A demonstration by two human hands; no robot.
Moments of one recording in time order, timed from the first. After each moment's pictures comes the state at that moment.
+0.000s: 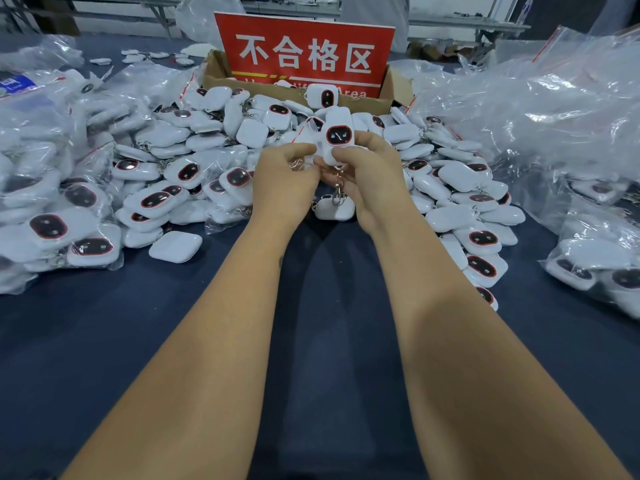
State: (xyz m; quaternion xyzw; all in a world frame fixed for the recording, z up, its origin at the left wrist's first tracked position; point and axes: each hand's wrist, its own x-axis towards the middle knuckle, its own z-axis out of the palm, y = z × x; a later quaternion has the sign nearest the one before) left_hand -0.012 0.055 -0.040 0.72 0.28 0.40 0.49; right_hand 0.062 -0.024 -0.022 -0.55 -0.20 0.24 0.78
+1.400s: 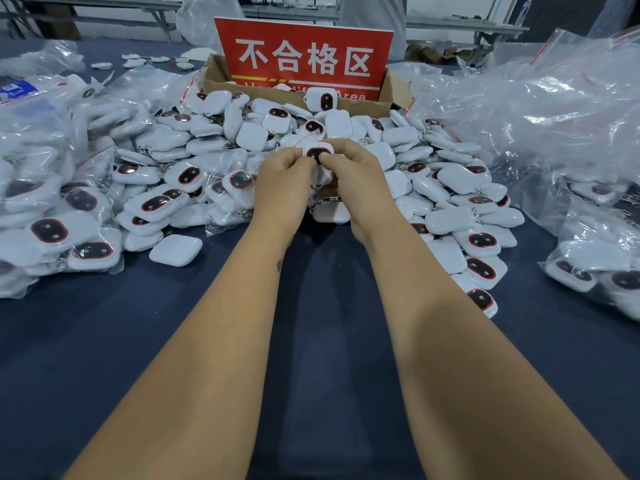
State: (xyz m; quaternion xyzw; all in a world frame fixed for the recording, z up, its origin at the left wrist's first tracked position) left_hand -0.015 0.048 -0.033 0.66 0.28 0.37 0.60; right_hand 0.058 -0.019 -0.029 -0.64 -0.27 0.21 0.69
